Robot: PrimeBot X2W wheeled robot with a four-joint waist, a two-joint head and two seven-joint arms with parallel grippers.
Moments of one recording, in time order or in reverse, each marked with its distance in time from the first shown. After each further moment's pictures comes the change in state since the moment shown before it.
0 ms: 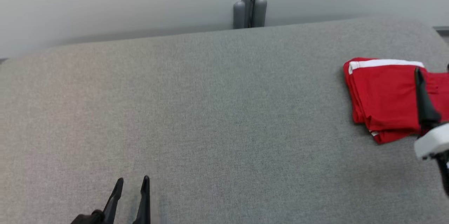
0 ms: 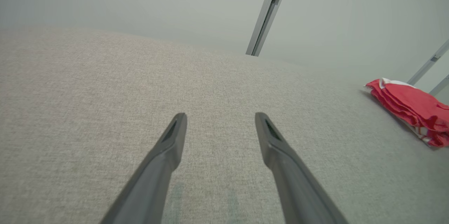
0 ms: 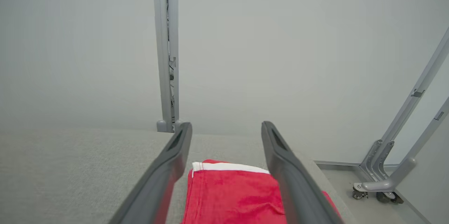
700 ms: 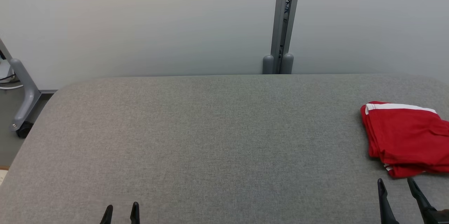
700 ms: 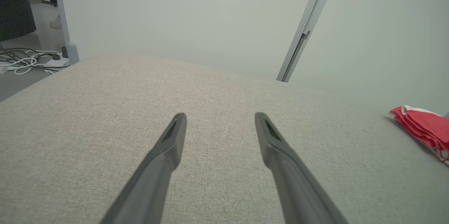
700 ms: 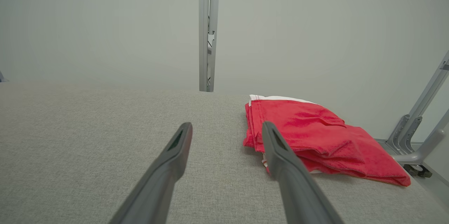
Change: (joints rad) left arm 0.149 0.000 0.078 -0.010 0.016 -0.002 0.000; right arm 0.521 0.287 -0.069 -0.057 -0.244 0.000 -0.236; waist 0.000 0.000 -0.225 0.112
